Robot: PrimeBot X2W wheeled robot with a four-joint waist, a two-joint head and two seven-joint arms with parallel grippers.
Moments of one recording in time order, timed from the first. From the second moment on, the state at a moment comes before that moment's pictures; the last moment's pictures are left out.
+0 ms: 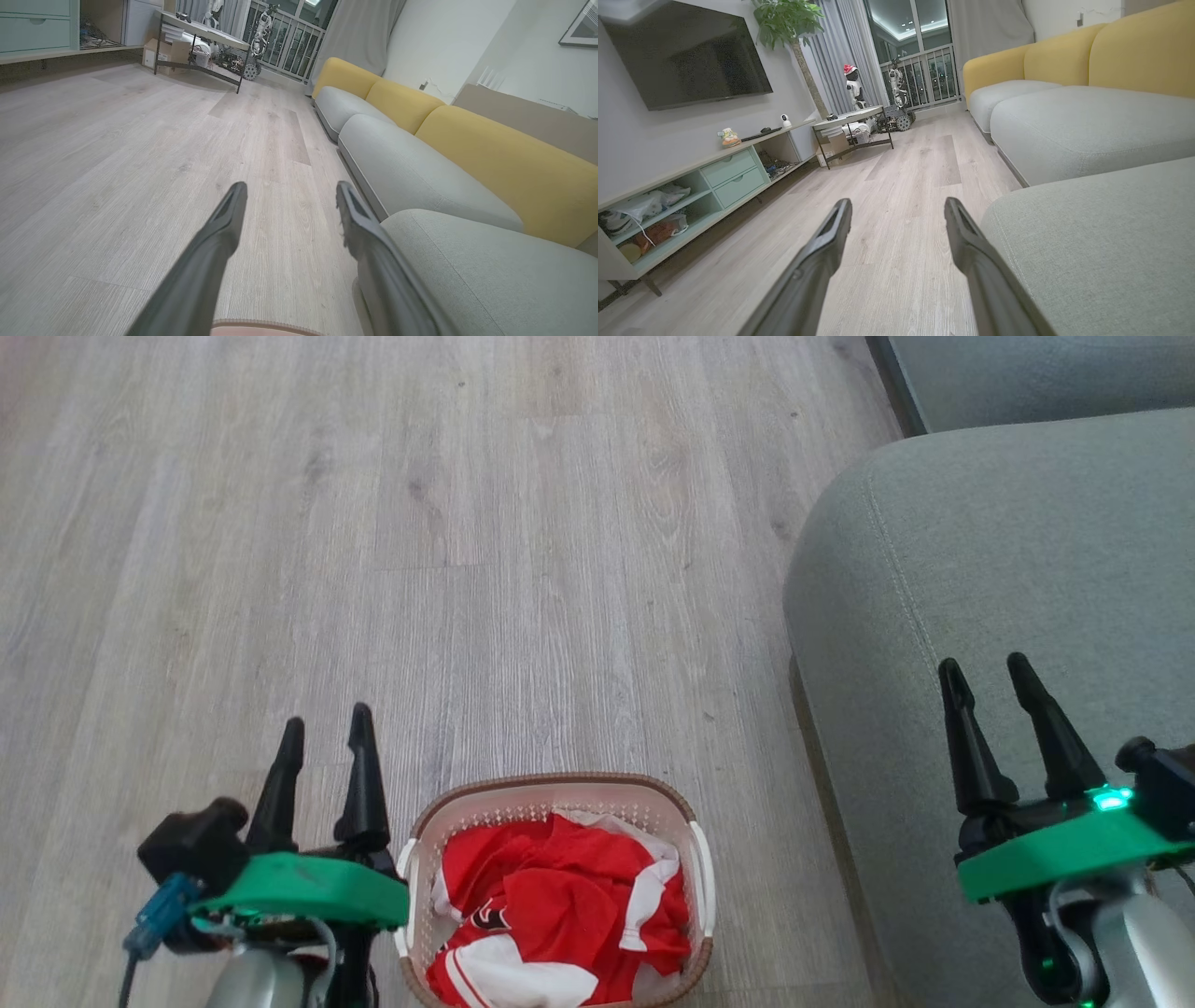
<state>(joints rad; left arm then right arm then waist) -0.01 0.03 -0.14 0.07 -0.44 0.05 -0.18 -0.04 -0.22 0.08 0.02 0.51 0.13 -0.18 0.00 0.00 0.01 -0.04</state>
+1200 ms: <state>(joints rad) -0.02 0.04 -0.19 0.01 -0.16 0.10 -0.25 -0.05 -0.26 0.12 -0.05 0.27 0.13 -0.25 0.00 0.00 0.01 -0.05</state>
